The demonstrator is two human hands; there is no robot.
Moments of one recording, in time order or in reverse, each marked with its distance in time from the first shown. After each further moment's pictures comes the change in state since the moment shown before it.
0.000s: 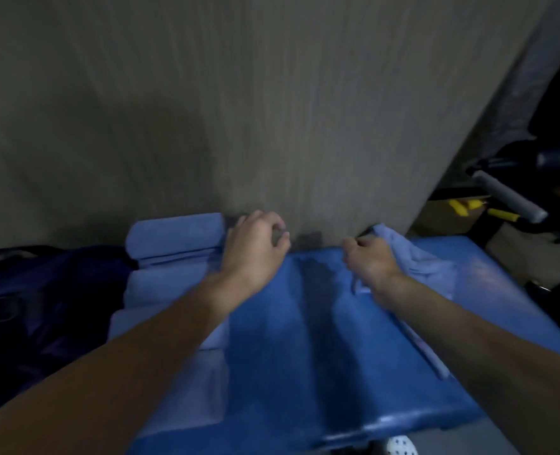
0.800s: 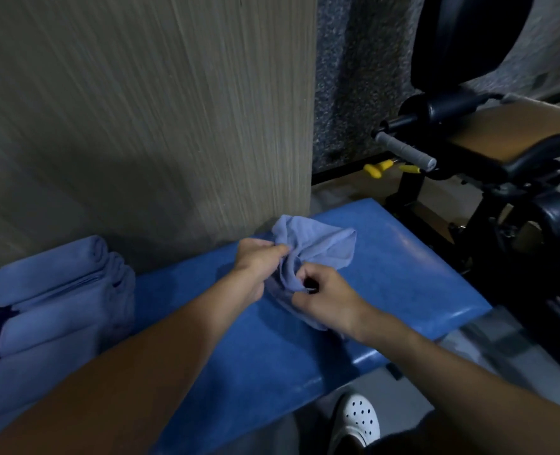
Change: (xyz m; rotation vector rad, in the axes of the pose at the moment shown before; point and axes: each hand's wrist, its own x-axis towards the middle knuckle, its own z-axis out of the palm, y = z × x) left_hand -0.011 0.130 0.136 -0.633 -0.284 -0.636; right_hand -0.067 0.071 -0.118 0.103 -0.349 -0.205
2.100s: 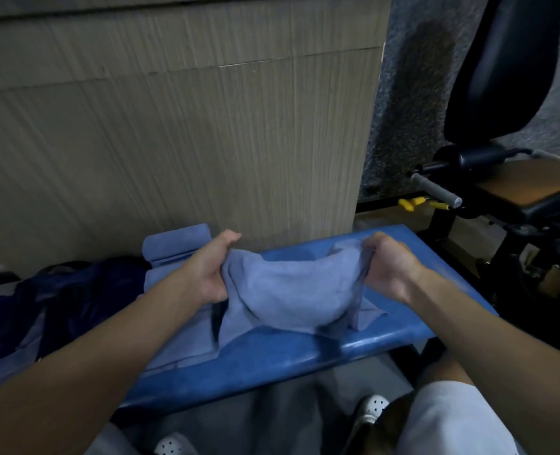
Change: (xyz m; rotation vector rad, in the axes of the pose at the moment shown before) left_hand -0.154 0.026 -0.207 -0.460 -0.230 -0.284; right_hand -0.058 -0.106 -0.005 0.808 0.211 0.310
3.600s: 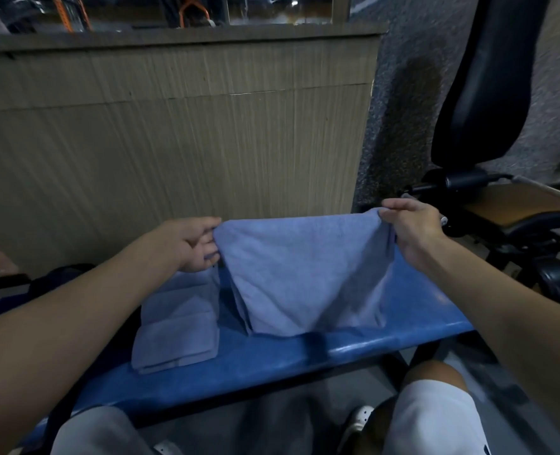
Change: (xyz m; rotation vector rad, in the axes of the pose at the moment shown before) left_hand -0.048 0.055 -0.004 0.066 0.197 0.110; right_hand -0.014 -0.072 -0.006 -0.310 0.250 -0.469
